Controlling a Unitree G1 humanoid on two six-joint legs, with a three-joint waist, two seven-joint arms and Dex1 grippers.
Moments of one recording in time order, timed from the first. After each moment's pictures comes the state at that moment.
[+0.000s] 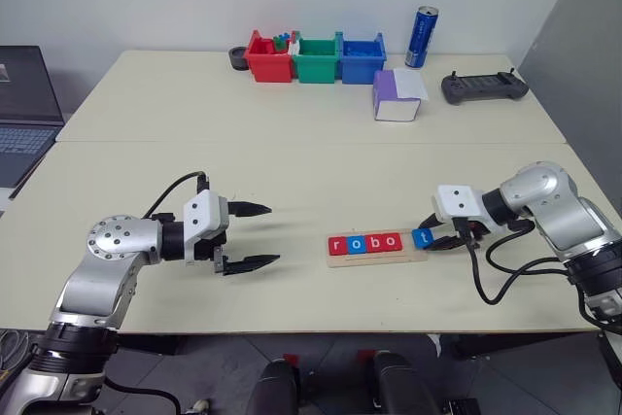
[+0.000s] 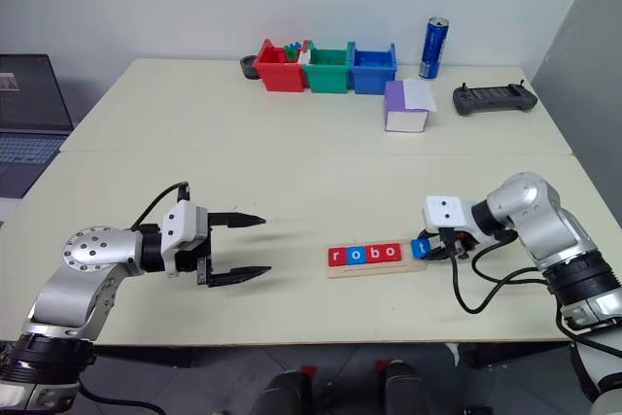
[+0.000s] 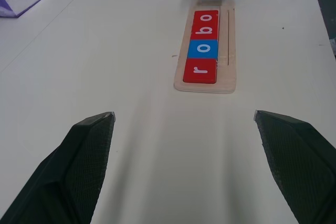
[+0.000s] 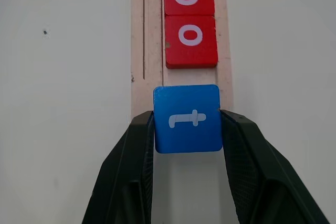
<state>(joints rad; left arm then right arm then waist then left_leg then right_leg) -0.24 0.78 0.03 -0.04 -0.35 0.10 -1.25 -0.68 -0.83 0.36 0.20 0.01 0.17 1.46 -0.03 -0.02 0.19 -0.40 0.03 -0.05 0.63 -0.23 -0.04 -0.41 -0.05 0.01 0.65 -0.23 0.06</state>
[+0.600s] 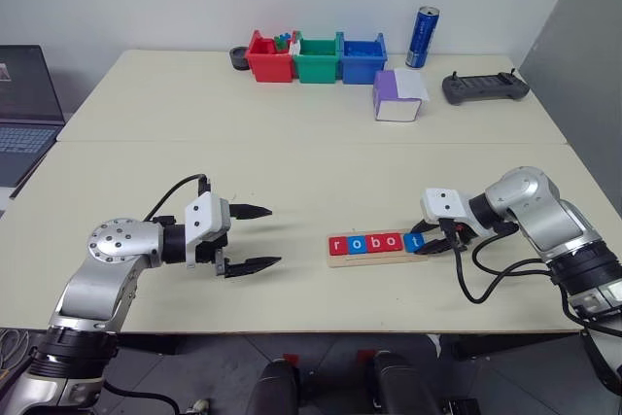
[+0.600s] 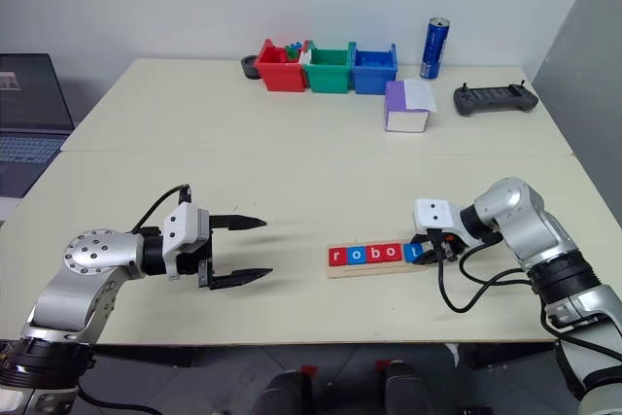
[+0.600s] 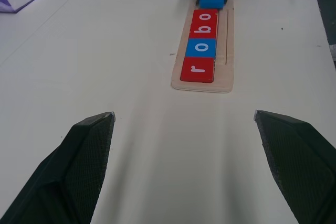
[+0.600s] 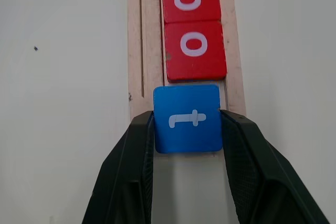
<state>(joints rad) -0.23 0.78 0.03 -0.07 -0.35 0.13 -1.23 -0.70 -0.78 0.38 0.26 -0.04 0.20 1.46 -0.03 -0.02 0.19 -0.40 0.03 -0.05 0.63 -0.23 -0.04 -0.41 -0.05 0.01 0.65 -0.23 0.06</state>
